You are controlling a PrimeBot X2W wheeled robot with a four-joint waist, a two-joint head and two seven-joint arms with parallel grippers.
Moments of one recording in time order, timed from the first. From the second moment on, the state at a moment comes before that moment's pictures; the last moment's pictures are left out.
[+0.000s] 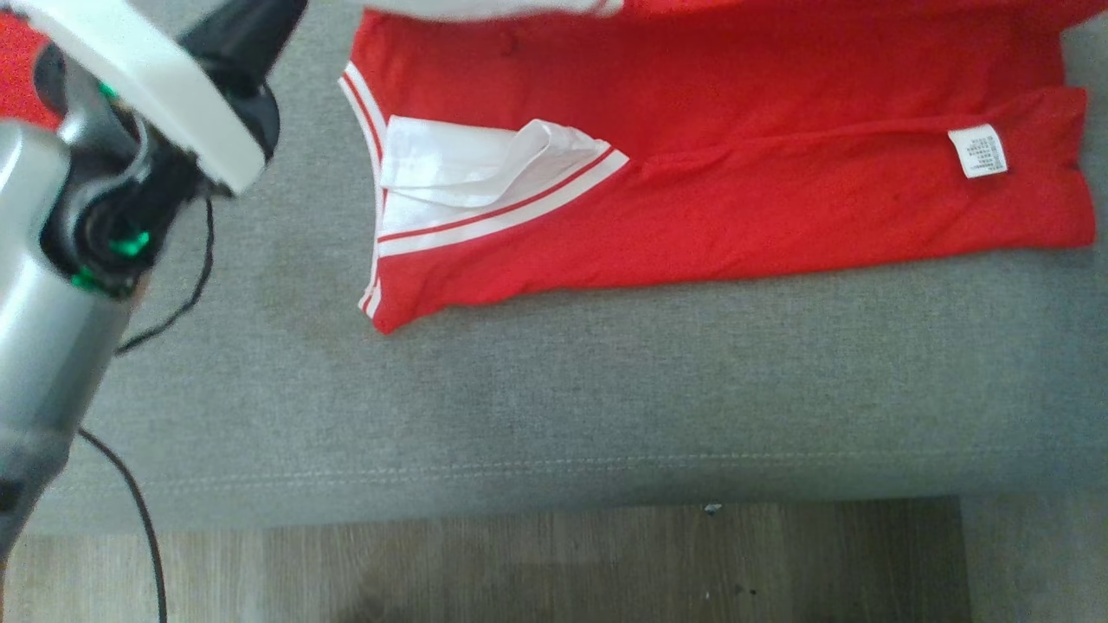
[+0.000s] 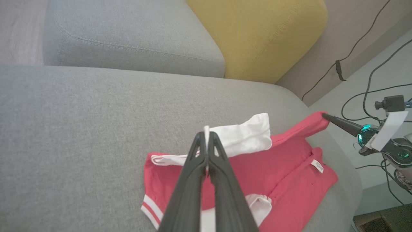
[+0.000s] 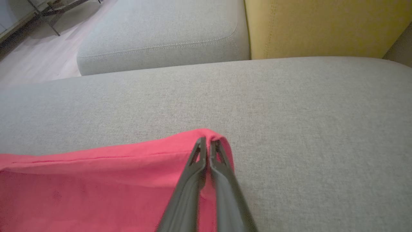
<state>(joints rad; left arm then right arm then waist) -0.94 0.53 -0.66 0.26 -1.16 -0.11 0.19 -0.93 -0.58 0.28 0.64 0.59 0.12 0.42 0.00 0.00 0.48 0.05</state>
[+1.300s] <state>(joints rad) -0.52 0.55 -0.72 0.06 -1.04 0.16 -0.07 -0.53 -0.52 0.06 0.28 0.33 0.12 0.36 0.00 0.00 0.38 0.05</state>
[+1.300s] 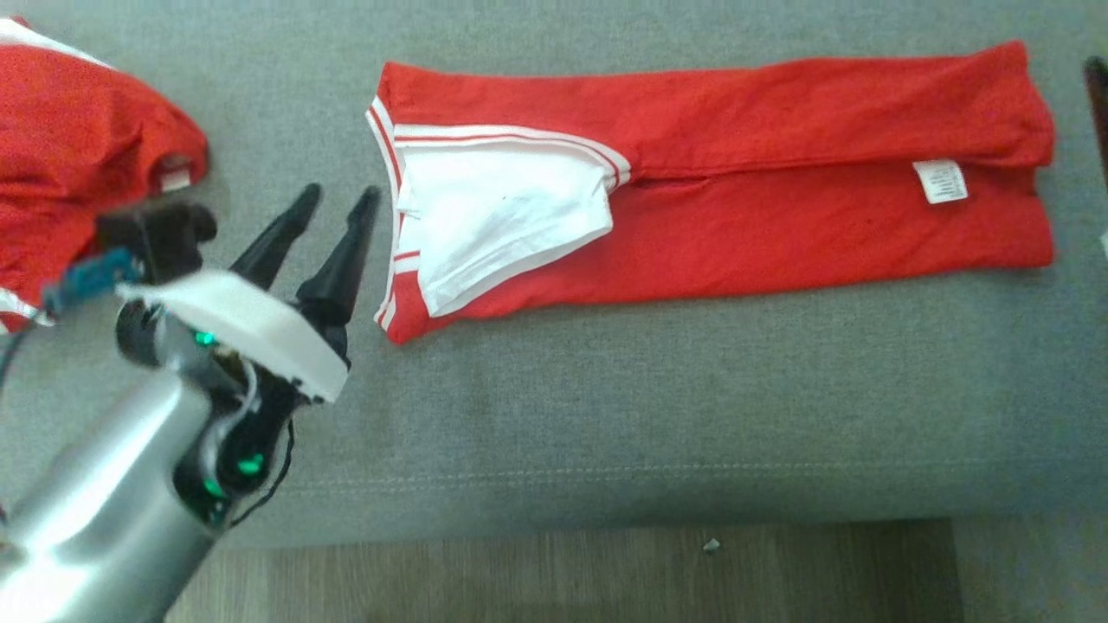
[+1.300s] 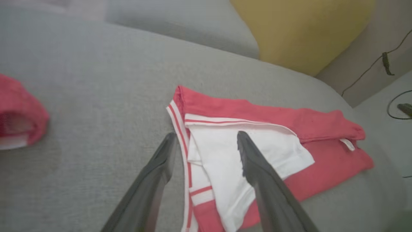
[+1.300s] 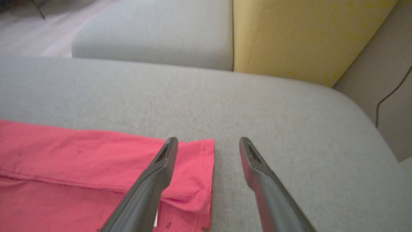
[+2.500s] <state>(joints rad) -0.20 0.23 -0.70 0.00 -0.03 0.53 -0.26 -0.59 -0.26 -0.42 0.75 -0.19 0.12 0.32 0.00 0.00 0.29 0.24</state>
